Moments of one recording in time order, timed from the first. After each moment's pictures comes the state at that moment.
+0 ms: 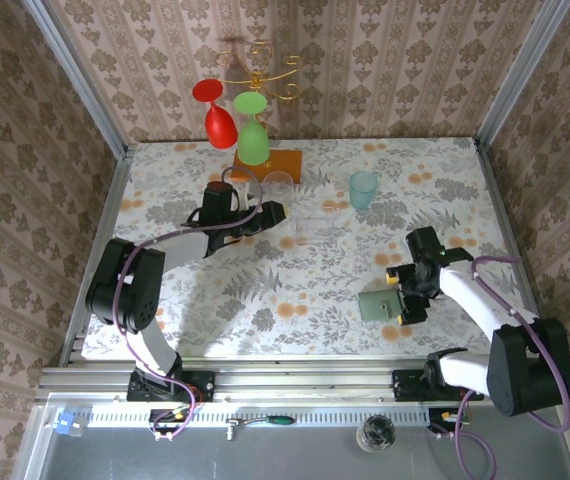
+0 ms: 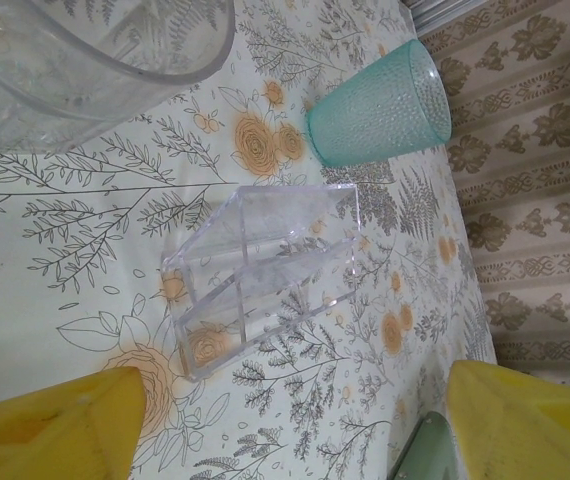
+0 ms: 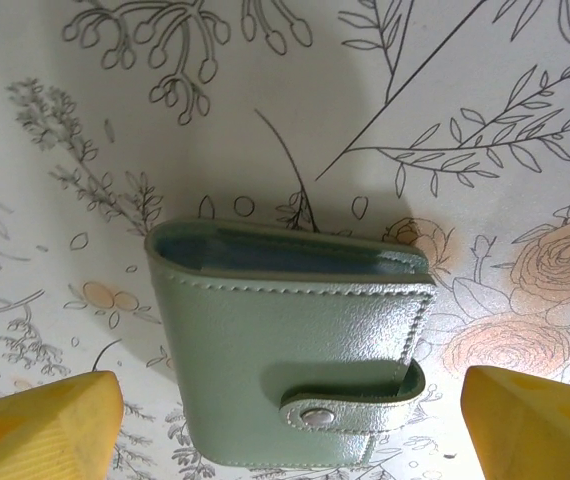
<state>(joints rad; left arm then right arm) -0.41 1.72 0.92 0.24 0.63 -0.69 0.12 1.22 0.67 -0.85 -0.21 1.57</state>
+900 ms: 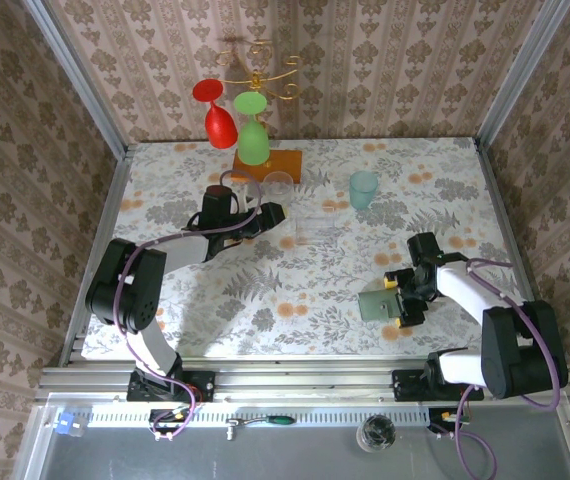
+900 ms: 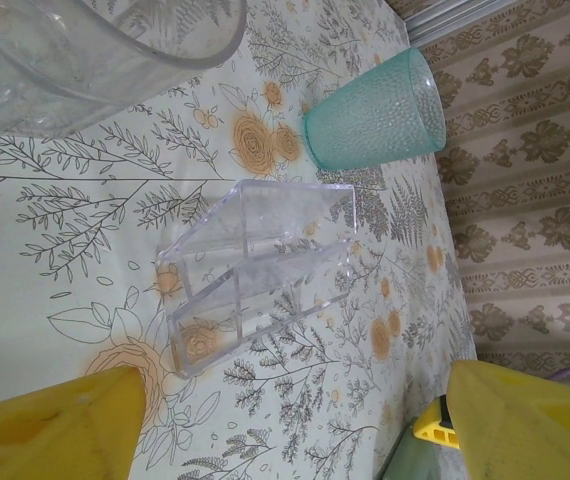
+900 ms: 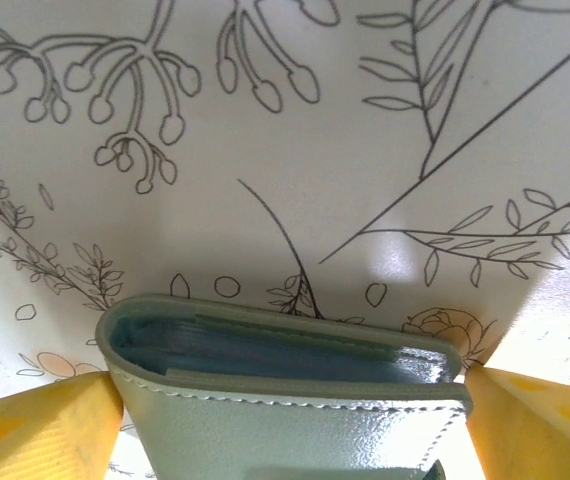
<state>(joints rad) -0.41 1.72 0.88 0.32 0.63 -0.76 0.09 1.30 0.60 -0.72 -0.24 1.51</state>
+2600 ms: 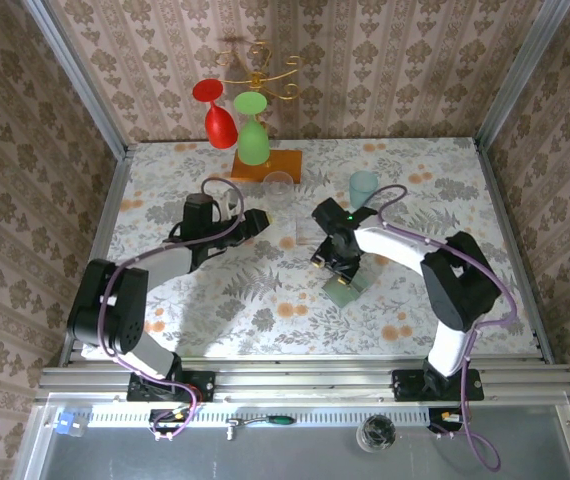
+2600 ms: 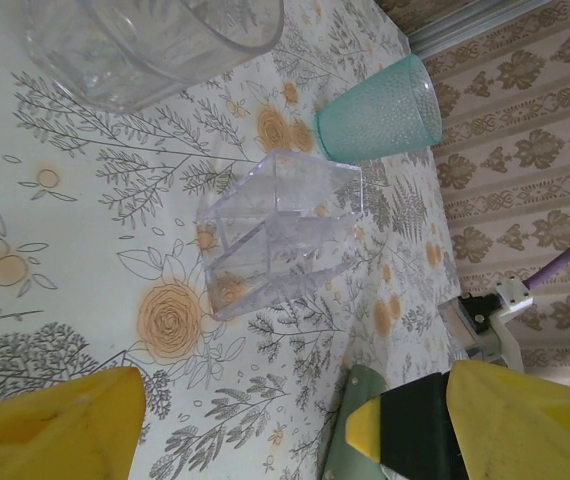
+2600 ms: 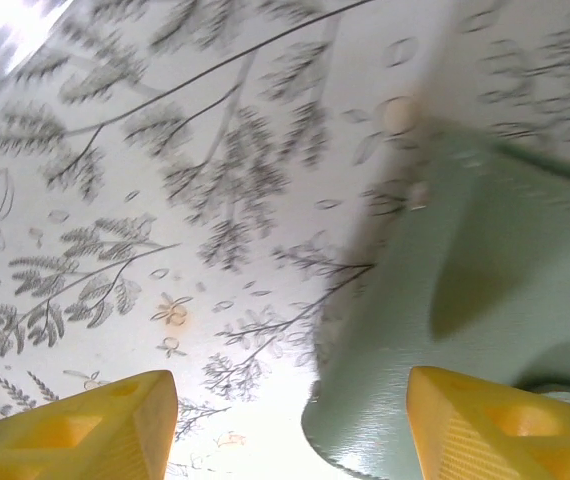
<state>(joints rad) -0.33 1.55 0.75 0.26 0.66 -0.72 0.60 1.81 1.24 -0.80 -0.08 1.20</state>
